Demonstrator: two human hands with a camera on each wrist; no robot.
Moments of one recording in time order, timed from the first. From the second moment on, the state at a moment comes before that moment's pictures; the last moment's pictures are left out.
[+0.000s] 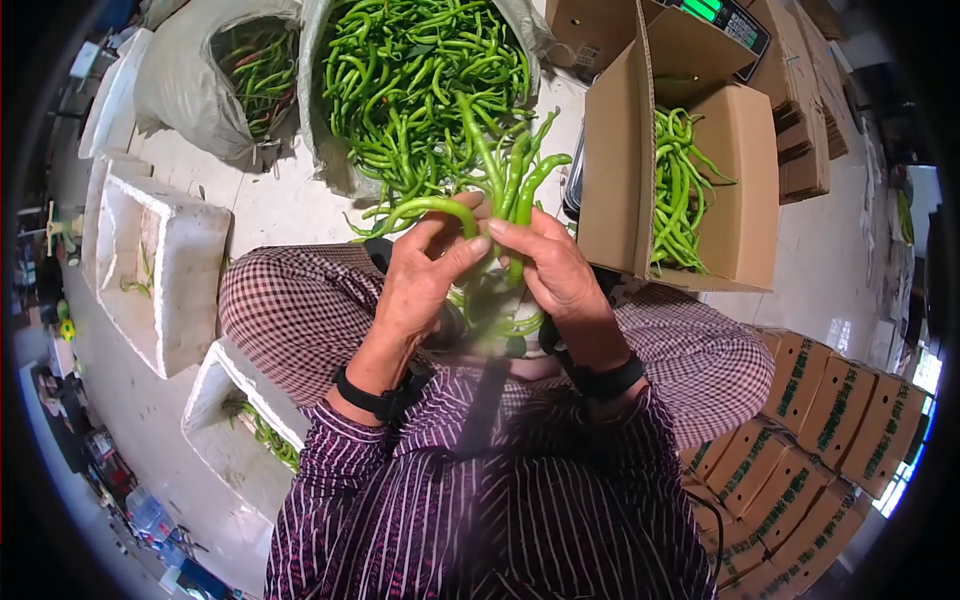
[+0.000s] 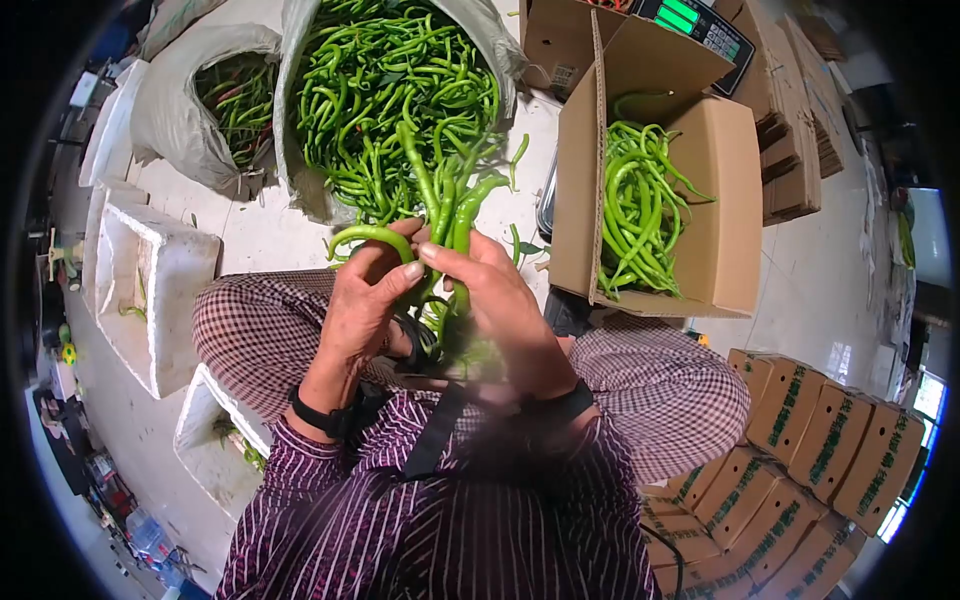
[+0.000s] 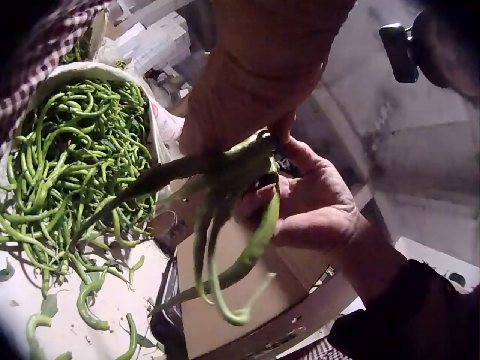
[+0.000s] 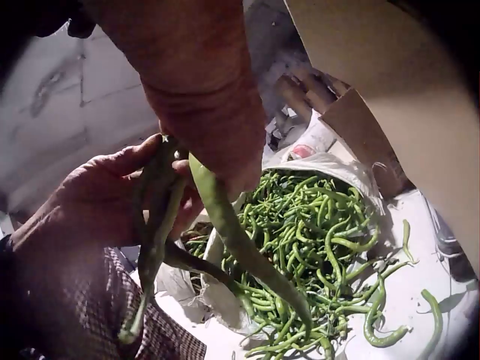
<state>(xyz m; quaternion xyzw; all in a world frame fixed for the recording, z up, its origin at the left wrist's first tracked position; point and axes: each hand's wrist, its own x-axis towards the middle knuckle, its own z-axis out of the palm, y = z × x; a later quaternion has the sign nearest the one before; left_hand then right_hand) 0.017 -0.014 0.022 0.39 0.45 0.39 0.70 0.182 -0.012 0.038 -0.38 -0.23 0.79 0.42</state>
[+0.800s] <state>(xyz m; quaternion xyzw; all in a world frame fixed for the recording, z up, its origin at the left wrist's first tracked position) 0.010 -0.008 0.017 0.33 0.52 0.45 0.65 0.204 -0.011 -0.016 -0.42 -0.30 0.76 0.40</state>
